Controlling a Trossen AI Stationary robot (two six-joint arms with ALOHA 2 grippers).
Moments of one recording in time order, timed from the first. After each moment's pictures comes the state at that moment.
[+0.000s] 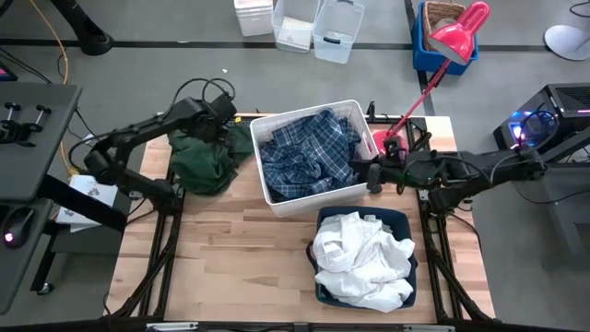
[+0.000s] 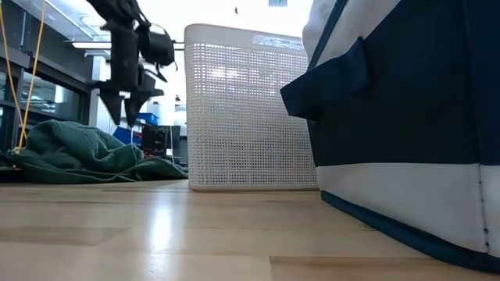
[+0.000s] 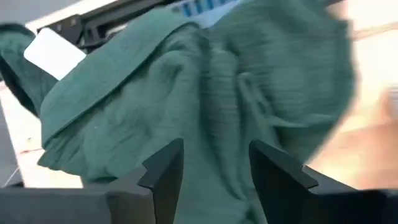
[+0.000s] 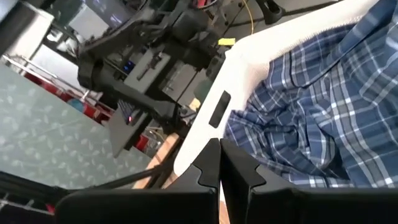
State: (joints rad) left arm 0.74 1.39 1.09 -1.10 -0.32 -0.50; right arm 0.21 0.99 1.05 -0.38 0.54 0.99
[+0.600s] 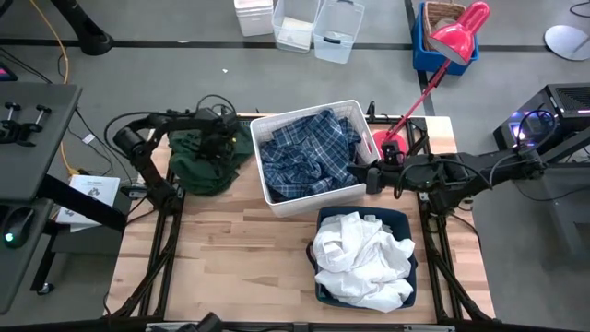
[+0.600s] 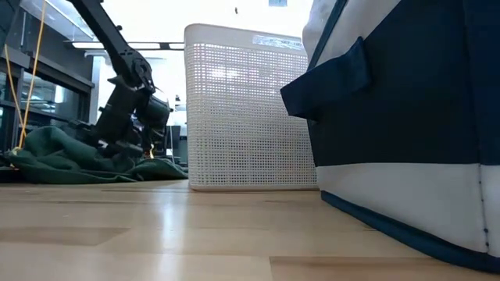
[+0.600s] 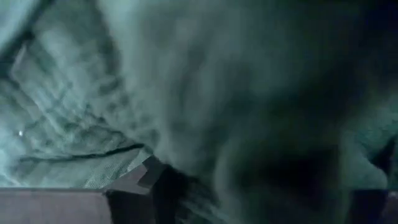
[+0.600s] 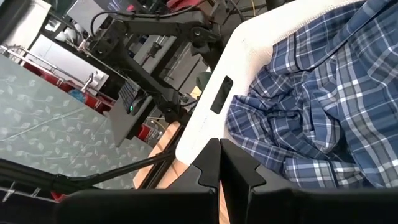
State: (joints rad) left arm 0.88 1.73 0.90 -1.02 -0.28 -0.44; right arm 0.24 1.00 1.05 -0.40 0.52 1.02
